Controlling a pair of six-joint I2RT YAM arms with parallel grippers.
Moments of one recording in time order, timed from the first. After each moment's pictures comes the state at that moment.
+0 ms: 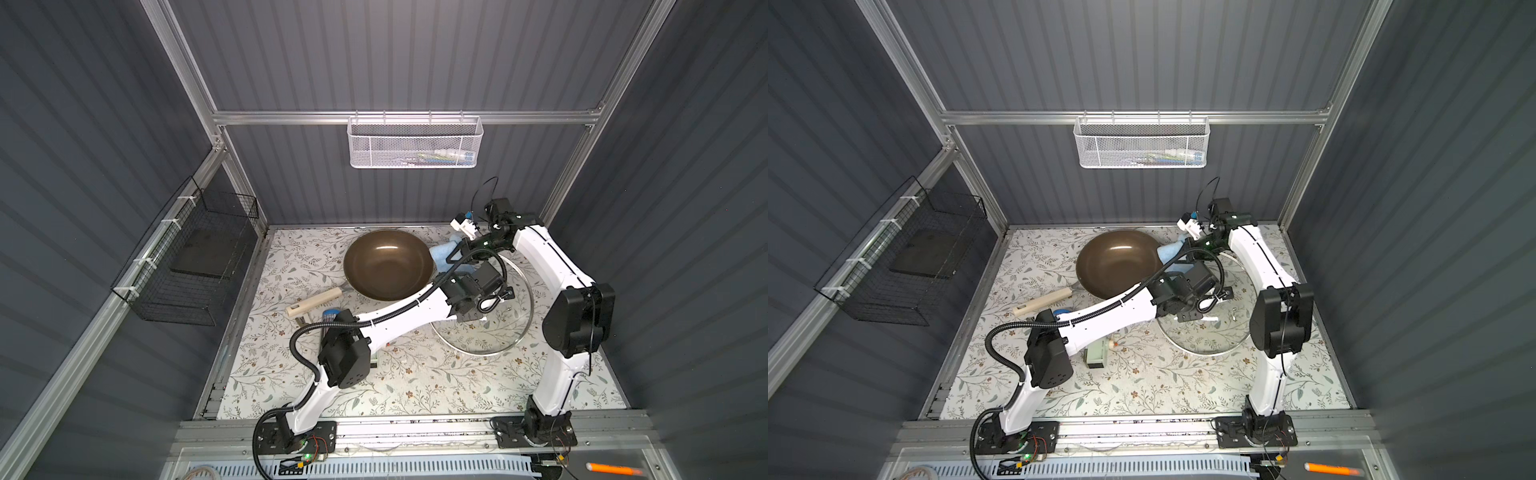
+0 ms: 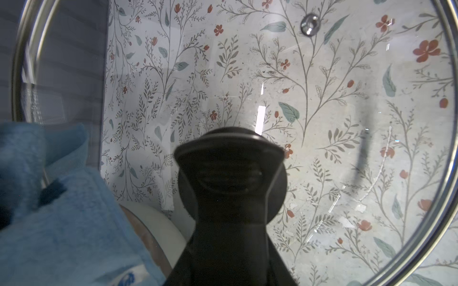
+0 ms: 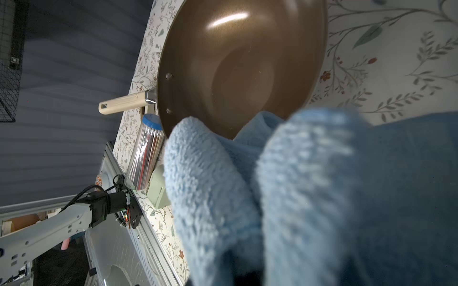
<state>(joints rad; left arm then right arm) -1.11 2.19 2.13 -0.90 -0.25 0.51 0.20 1.93 1.81 -1.09 -0.73 -0.09</state>
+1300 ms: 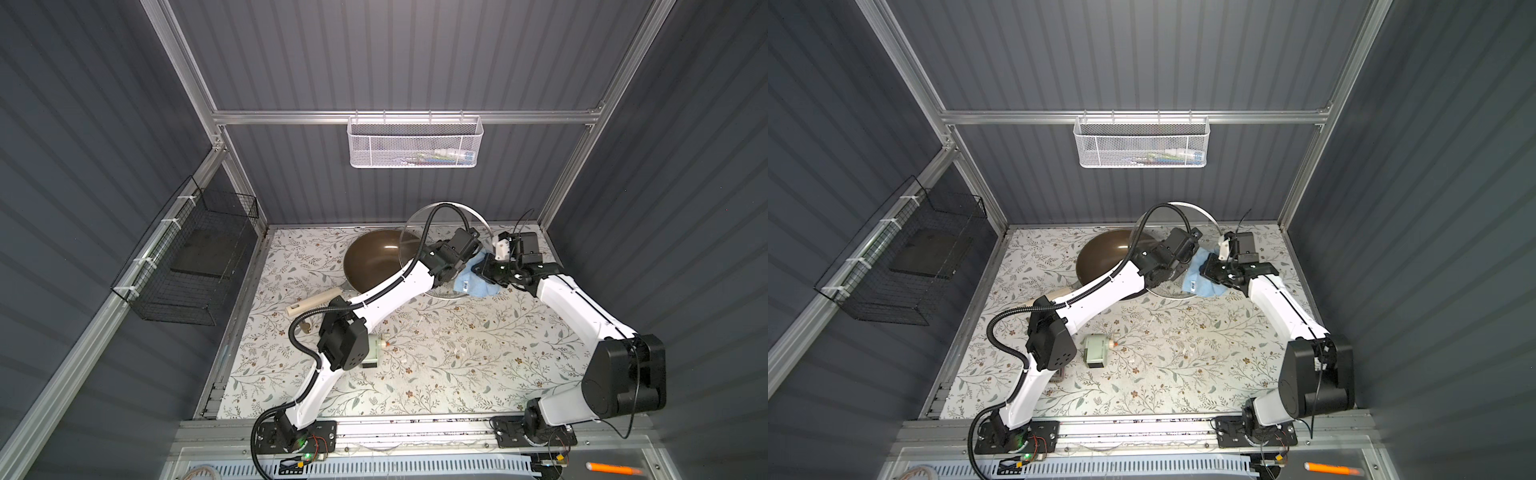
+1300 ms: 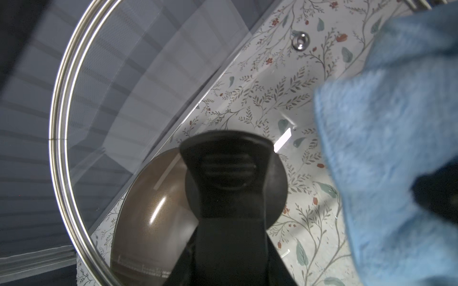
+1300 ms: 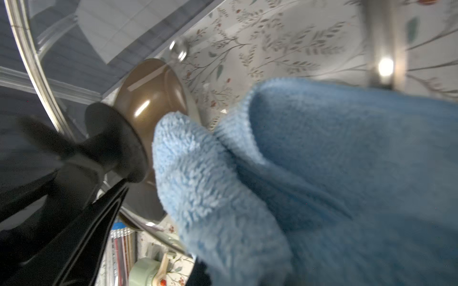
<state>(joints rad) -0.94 2.25 2.26 -0.77 -0.55 0.16 0.18 1.48 1.12 -0.39 -0.37 0.59</state>
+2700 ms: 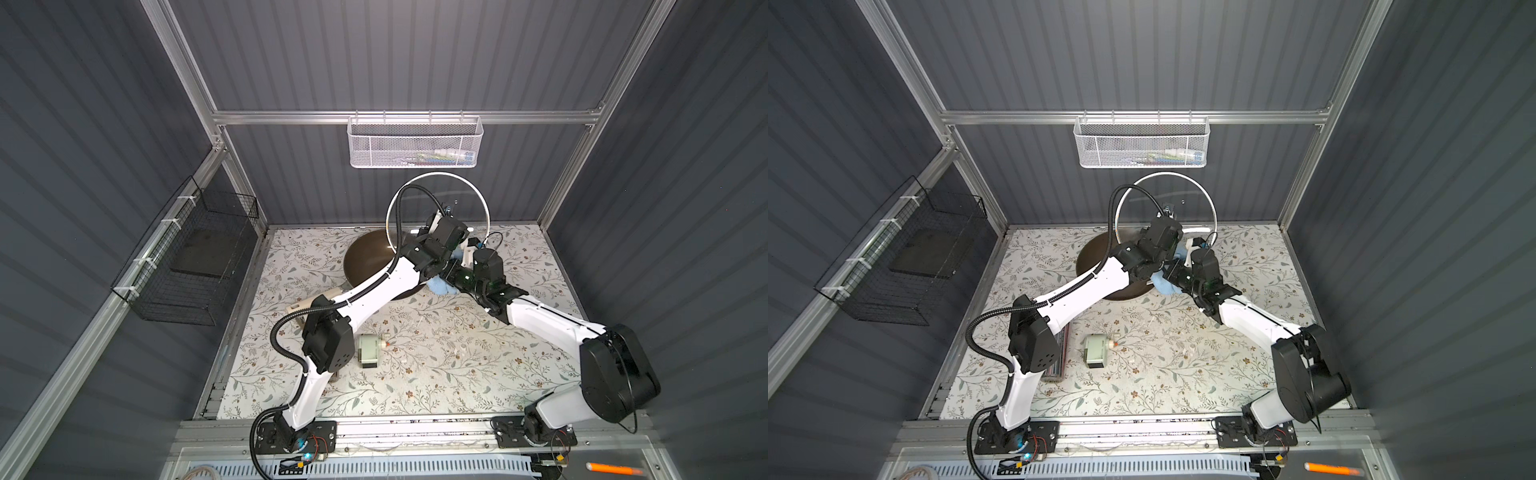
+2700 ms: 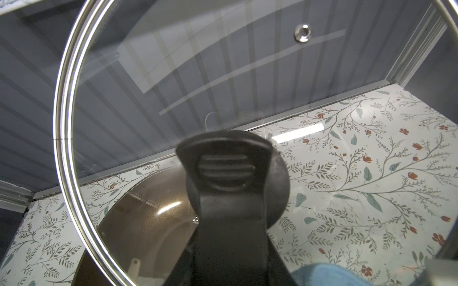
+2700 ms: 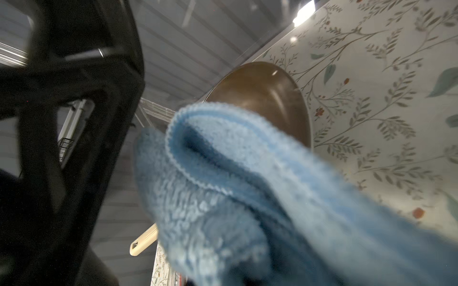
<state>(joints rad) -0.90 2.13 2.11 -0.53 -0.63 -0.17 0.45 1.51 0.89 0.25 -0.24 0.91</state>
